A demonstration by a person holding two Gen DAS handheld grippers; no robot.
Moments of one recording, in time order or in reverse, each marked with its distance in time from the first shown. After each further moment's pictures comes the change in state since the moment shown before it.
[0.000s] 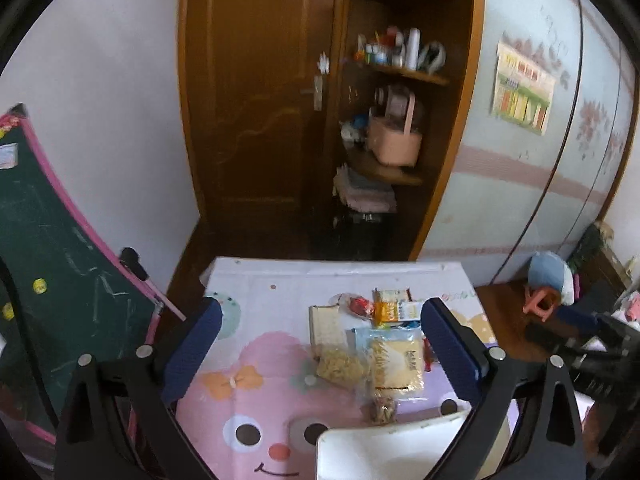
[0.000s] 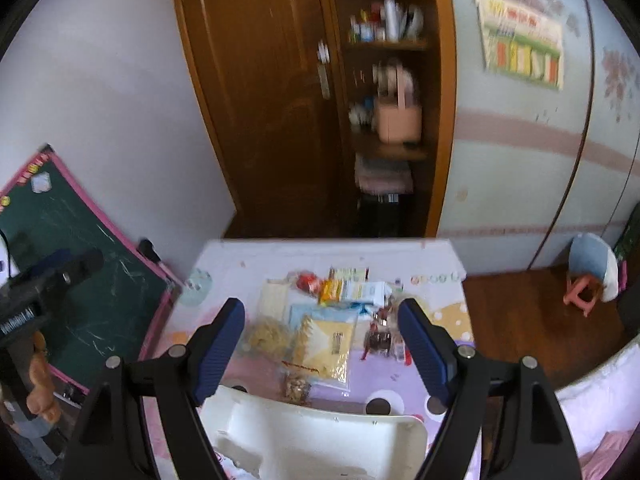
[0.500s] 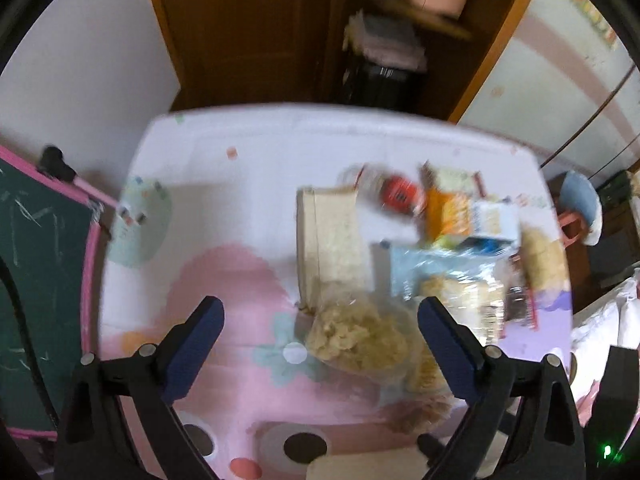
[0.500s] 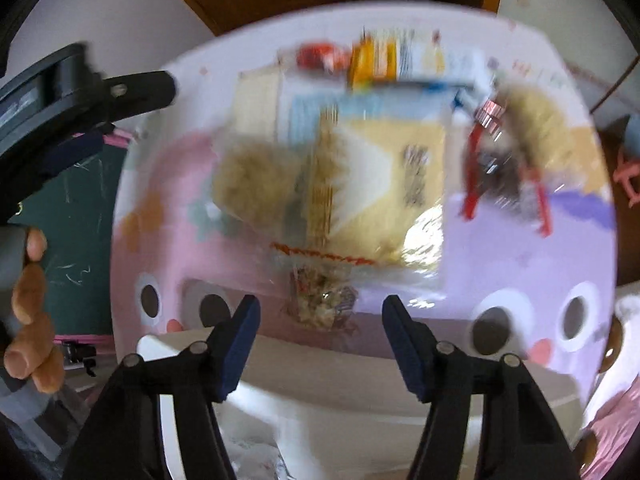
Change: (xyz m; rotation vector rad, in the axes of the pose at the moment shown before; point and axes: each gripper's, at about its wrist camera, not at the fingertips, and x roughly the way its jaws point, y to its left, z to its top) left arm 0.263 -0.002 -0.077 -0.046 0.524 0.023; right arm 0.243 0.018 -0.110 0.127 0.673 0.091
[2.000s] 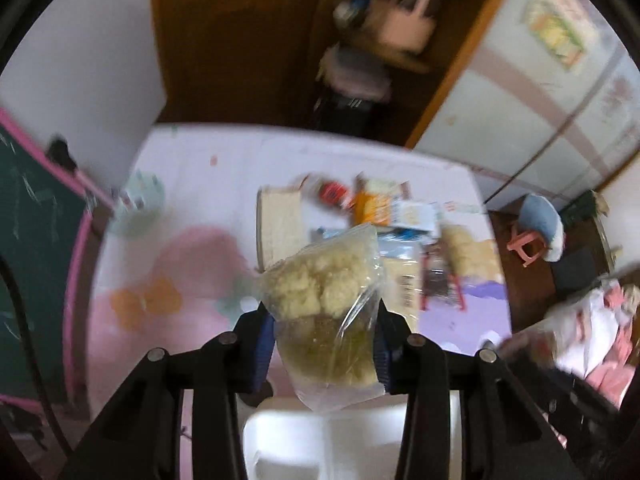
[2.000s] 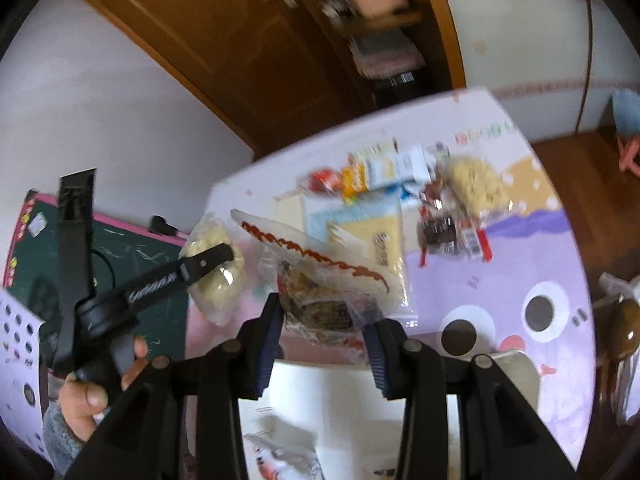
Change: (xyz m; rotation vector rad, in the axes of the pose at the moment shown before) left arm -0.120 -0.034 -0.069 0.004 -0.171 -0.124; right arm -0.149 -0.042 -0.057 0.093 -0.428 0.192
